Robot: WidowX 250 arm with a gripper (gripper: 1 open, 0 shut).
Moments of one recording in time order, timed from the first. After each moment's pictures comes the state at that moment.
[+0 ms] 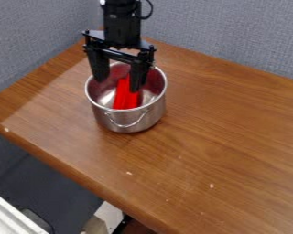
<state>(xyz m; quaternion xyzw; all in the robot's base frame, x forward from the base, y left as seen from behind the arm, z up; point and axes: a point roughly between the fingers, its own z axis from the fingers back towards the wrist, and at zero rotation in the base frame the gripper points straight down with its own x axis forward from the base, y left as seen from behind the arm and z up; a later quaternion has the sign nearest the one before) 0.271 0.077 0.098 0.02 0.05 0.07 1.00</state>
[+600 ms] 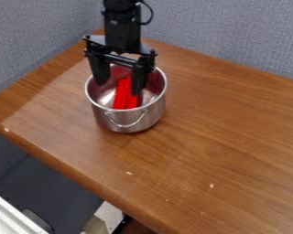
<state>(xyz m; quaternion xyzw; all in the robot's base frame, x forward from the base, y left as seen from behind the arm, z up) 0.272 0.077 0.088 0.02 0.04 0.08 1.00</state>
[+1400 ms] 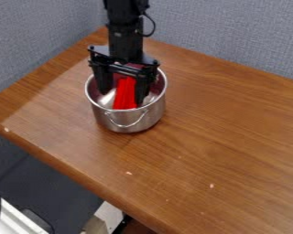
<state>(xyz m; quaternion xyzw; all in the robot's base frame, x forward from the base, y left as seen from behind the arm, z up) 0.278 0.076 0.072 0.02 0.04 0.09 0.99</state>
